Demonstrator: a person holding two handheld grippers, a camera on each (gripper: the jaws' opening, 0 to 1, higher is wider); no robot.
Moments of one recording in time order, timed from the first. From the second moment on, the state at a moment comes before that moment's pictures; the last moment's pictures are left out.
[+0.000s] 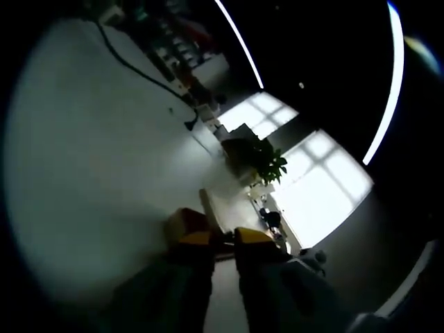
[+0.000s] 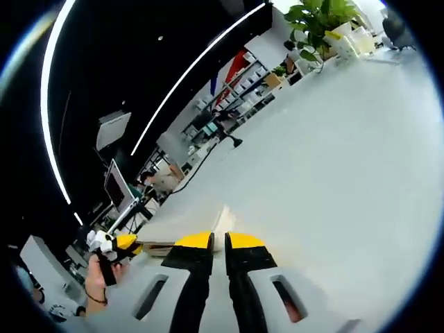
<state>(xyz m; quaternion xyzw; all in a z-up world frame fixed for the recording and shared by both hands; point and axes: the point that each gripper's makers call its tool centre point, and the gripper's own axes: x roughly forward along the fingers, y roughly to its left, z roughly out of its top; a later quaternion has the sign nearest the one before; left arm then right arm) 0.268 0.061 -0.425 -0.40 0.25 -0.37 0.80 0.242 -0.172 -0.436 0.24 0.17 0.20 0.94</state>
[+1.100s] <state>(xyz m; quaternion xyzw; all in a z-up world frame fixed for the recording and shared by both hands) 0.271 0.074 -0.425 -0.29 0.22 -0.33 0.87 0.266 -0.110 -0.436 -0.08 0.23 0.29 0.92</state>
